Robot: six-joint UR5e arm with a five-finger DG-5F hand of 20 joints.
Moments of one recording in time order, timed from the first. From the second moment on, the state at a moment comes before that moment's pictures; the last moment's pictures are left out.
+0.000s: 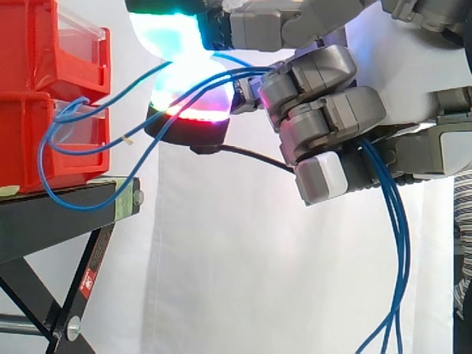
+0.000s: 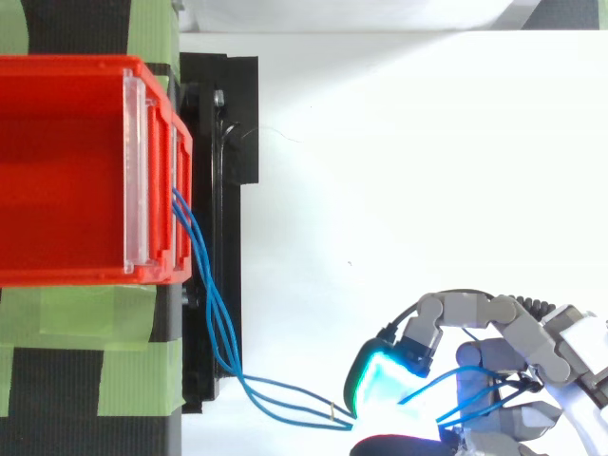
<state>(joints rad) 0.68 -2.06 -1.50 -2.64 -0.02 -0.30</state>
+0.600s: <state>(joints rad) 0.68 -2.06 -1.50 -2.64 -0.02 -0.30</state>
